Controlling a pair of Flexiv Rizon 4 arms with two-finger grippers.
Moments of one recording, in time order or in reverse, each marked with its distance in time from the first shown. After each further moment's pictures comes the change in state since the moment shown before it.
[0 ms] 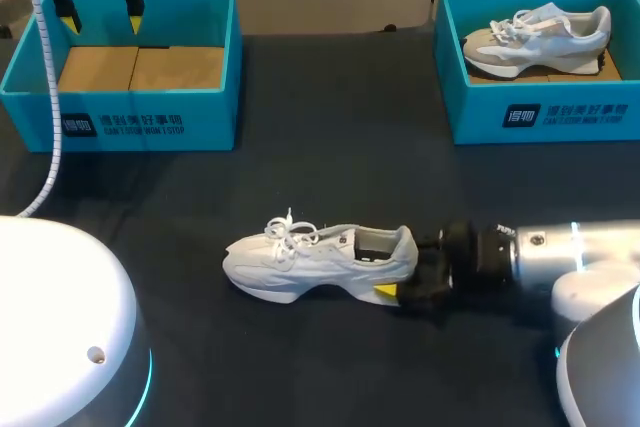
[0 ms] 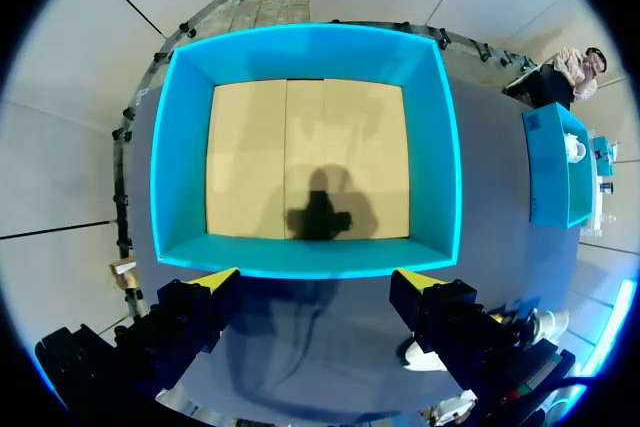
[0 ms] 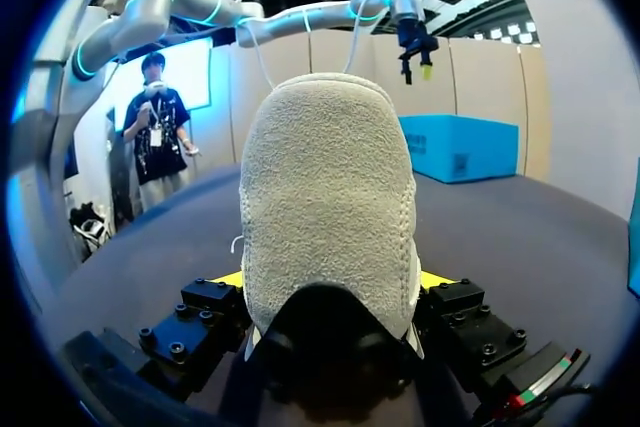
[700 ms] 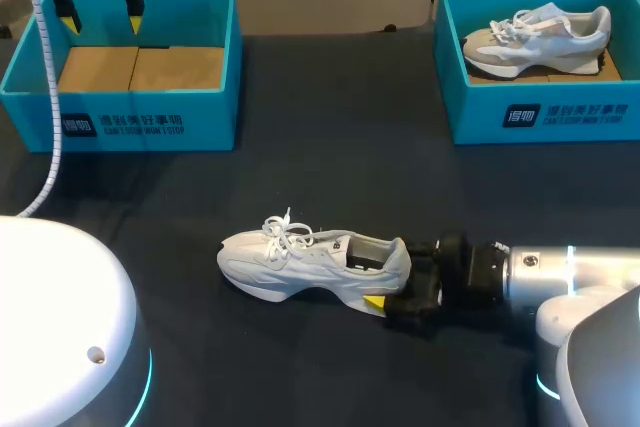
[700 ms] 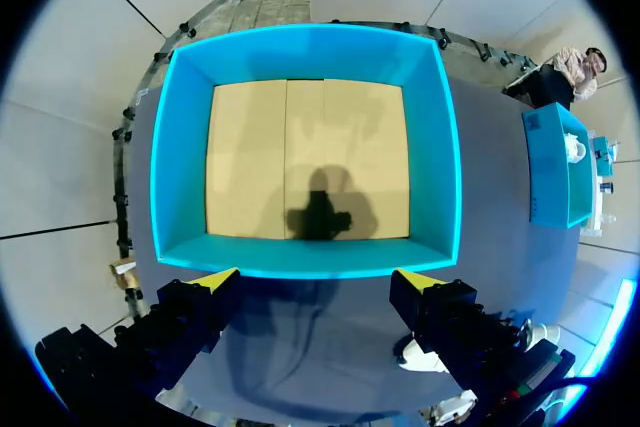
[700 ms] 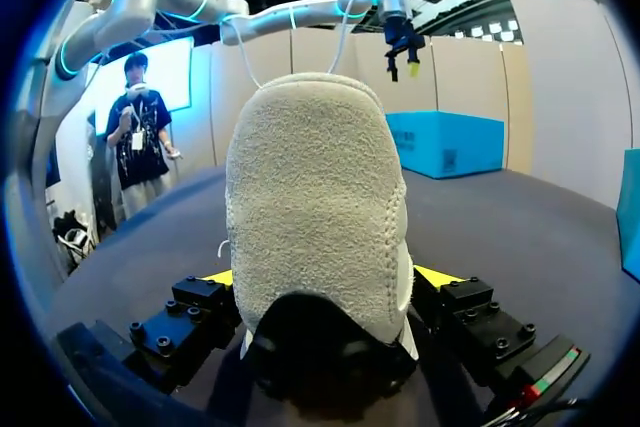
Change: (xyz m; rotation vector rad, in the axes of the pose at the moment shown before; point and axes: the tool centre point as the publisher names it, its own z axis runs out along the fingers) left arm 0.000 0.000 0.000 0.000 0.000 0.000; right arm 0.014 -0.002 0.012 -0.002 -0.106 0.037
